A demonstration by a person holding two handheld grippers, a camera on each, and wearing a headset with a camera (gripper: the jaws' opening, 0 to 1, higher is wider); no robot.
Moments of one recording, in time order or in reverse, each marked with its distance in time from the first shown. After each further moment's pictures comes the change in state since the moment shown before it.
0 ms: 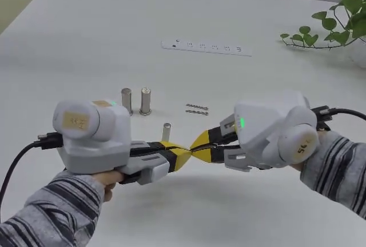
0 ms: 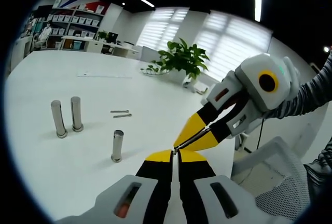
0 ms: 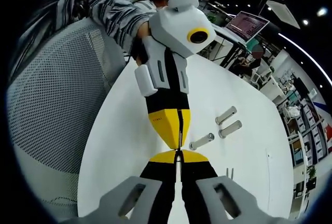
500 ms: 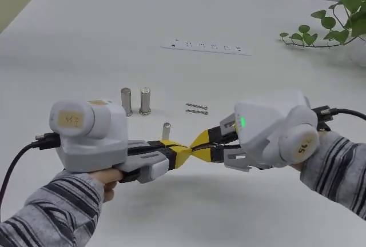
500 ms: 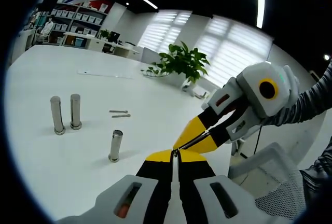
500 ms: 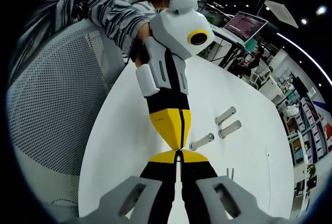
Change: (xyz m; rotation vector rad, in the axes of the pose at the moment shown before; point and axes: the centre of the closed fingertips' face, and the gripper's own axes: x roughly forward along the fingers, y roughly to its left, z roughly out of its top) left arm 0.001 -0.002 0.003 -0.046 -0.024 -0.020; right arm -0.001 0.000 0.001 0.012 -0.007 -0.008
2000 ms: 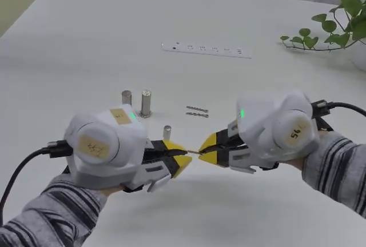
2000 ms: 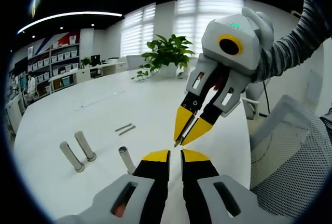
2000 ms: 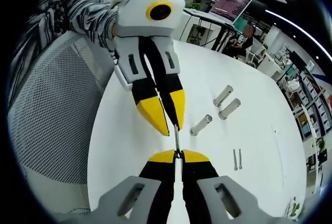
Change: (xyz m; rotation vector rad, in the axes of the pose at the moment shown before) left arm -0.002 0.007 -0.001 0.423 0.079 0.091; right arm -0.001 -0.007 -0.023 0.183 0.087 0.002
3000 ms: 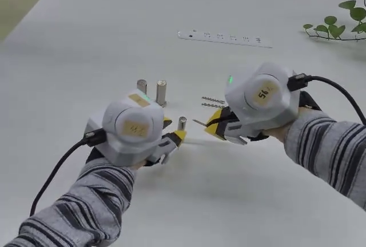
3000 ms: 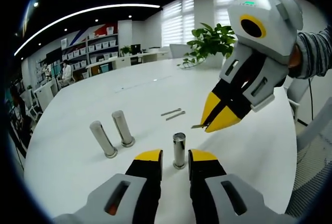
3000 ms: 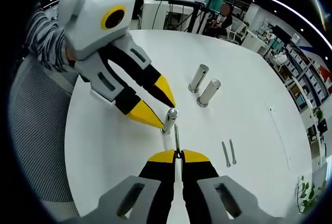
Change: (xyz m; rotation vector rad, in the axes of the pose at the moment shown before) left arm 0.016 0.074 -0.029 -0.084 0.074 0.330; right arm 0.039 -0.045 -0.012 0.177 0.093 -0.071
